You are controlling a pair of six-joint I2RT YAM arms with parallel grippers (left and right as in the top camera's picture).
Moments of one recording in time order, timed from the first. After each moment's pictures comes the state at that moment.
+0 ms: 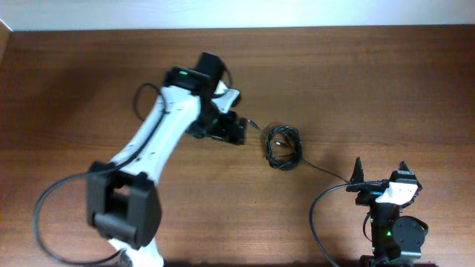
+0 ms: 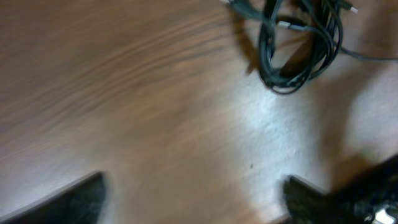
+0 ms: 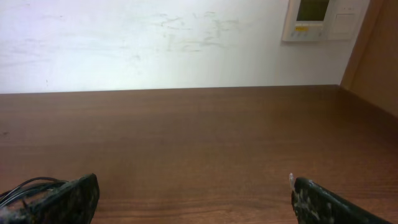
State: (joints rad) left arm -0.37 1.90 1.62 -1.20 0.29 -0.02; right arm -0.09 0.01 0.01 -0.07 0.02 0.00
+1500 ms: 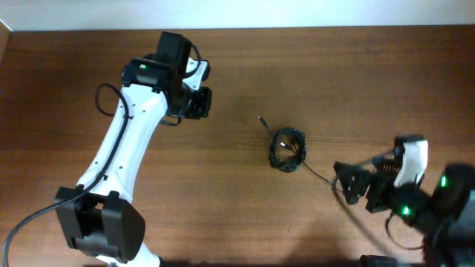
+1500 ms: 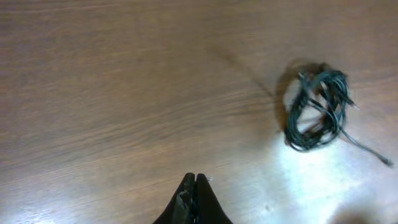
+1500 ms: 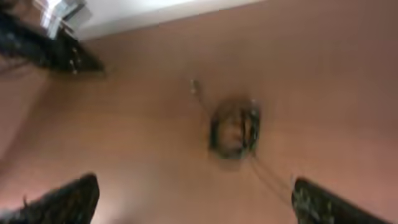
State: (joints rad) left arm -0.21 1.78 1.67 -1.16 0.21 -0.08; right arm -0.09 0.74 1.09 -1.09 -0.54 0.12
